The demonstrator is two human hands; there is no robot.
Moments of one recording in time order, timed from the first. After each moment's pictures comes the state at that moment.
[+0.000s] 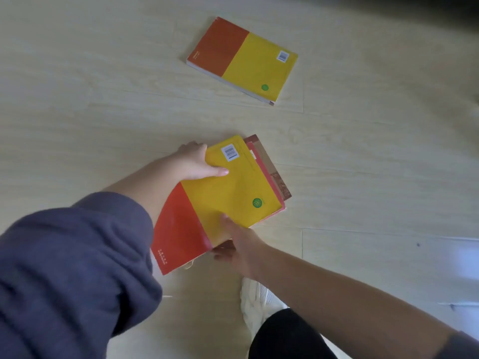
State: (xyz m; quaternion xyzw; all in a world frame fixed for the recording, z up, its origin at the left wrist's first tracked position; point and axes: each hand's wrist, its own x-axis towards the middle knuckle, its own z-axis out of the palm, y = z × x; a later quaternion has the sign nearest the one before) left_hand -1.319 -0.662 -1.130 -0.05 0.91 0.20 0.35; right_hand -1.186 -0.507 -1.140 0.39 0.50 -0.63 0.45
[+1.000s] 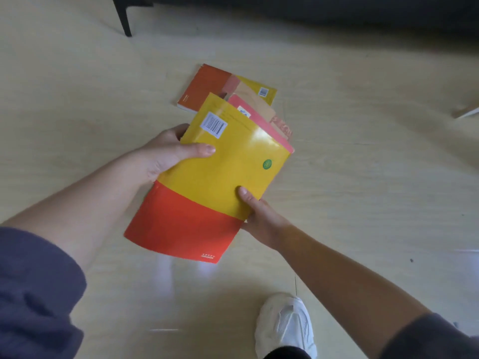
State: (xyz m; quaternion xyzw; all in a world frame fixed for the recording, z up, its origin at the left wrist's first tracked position) left_hand -1.346 -0.662 -1.017 -0.11 0.74 0.61 0.24; right_hand -1.279 -0.448 -1.126 0.12 0.48 -0.77 0.40
